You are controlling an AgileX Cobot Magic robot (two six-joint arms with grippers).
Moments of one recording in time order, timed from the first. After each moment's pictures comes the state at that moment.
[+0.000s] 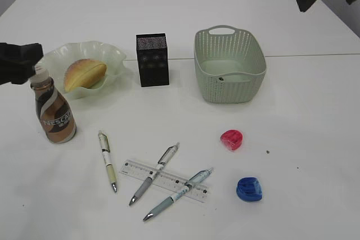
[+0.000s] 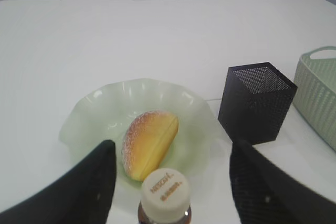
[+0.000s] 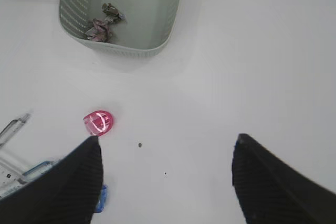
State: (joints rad) left arm -0.19 1.44 -0.53 -0.01 -0.60 -0.07; right arm 0.28 1.59 -1.69 -0.14 1.25 0.12
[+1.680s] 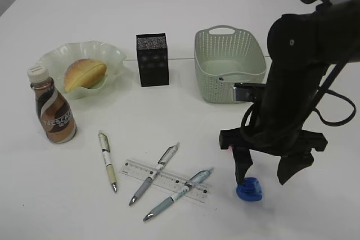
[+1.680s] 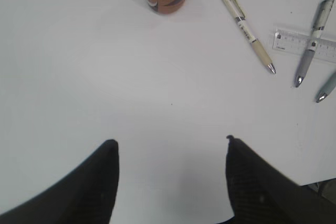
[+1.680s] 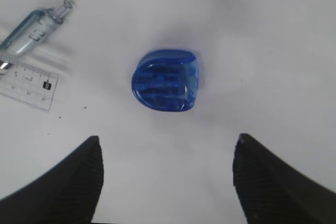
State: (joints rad) left arm -0.19 1.04 -1.00 -0.02 1.15 -0.07; right arm 0.44 1.84 -1.17 0.15 1.04 0.34
